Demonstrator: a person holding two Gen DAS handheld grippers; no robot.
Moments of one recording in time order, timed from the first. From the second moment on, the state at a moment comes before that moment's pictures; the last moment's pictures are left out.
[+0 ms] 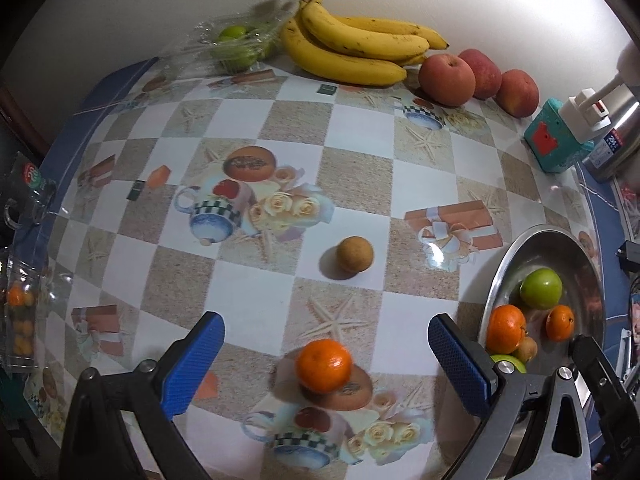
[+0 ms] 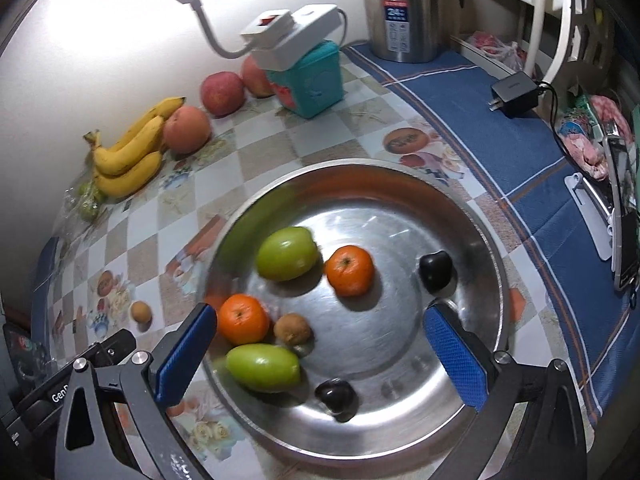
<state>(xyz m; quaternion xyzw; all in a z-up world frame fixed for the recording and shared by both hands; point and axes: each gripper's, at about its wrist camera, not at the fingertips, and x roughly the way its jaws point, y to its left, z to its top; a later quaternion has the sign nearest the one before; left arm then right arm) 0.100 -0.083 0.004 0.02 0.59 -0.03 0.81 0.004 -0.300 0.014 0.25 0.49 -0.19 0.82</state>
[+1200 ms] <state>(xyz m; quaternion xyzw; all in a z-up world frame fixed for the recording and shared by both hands) 0.091 0.035 -0.015 -0.09 0.62 0.04 0.78 0.043 -0.160 0.007 0.17 0.54 -0.02 0.83</state>
